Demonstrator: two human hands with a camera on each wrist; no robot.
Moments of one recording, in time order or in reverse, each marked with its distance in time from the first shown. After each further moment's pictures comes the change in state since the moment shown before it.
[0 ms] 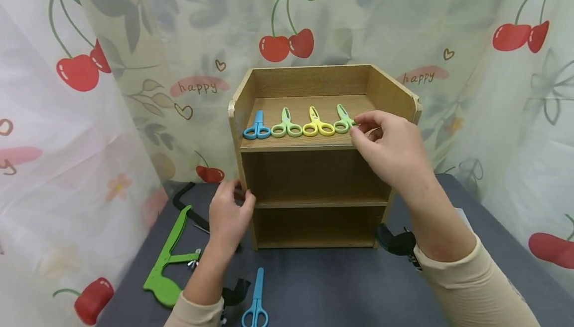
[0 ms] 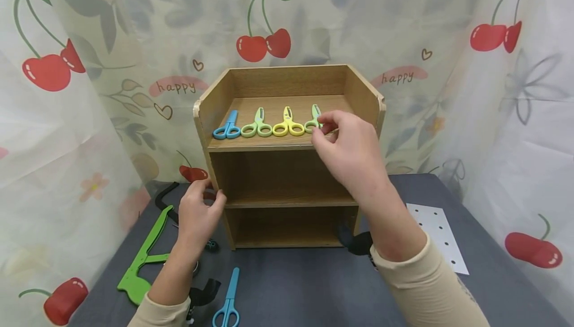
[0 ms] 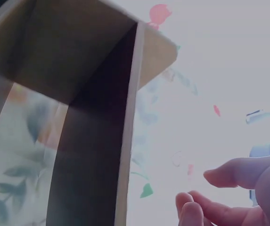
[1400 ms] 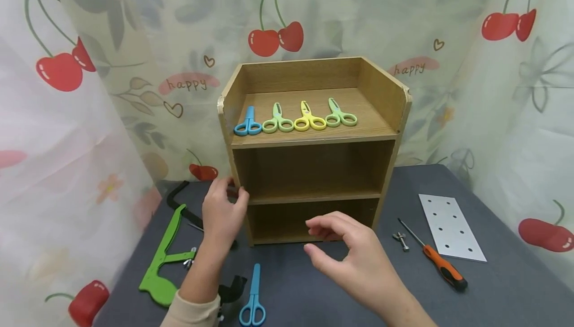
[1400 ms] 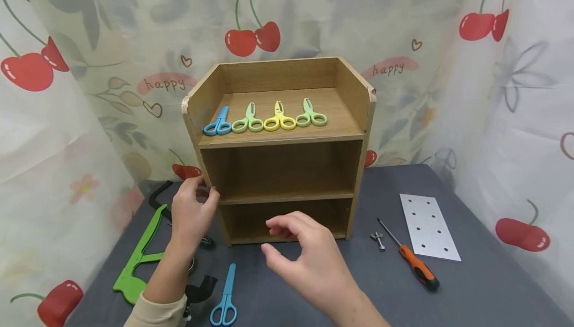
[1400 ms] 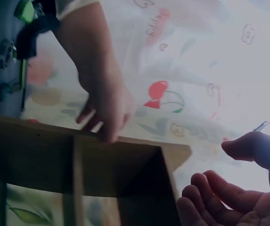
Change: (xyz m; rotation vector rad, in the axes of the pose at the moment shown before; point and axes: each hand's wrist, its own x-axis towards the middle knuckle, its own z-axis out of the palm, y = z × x) left_hand 0.001 0.000 0.001 -0.013 -0.006 -0.007; right_hand -0.142 0.013 0.067 0.351 -0.171 -0.161
